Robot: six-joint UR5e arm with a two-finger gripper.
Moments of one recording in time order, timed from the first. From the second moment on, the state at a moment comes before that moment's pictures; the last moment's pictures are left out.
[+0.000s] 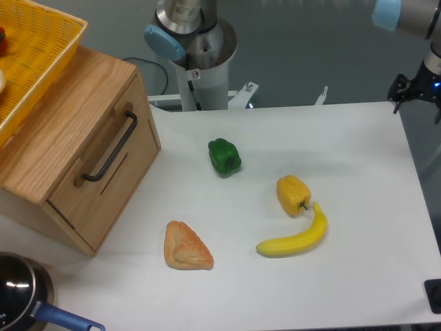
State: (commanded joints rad) arm 3.17 -1.97 -1.51 -1.17 1.55 1.47
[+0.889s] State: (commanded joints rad) arm 3.12 -1.96 -1.52 -1.16 1.55 1.44
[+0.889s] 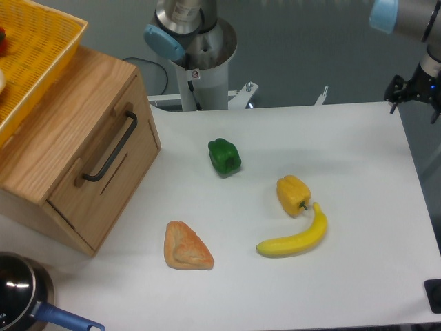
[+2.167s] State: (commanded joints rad) arm 2.78 -1.85 -1.60 -1.35 1.43 0.93
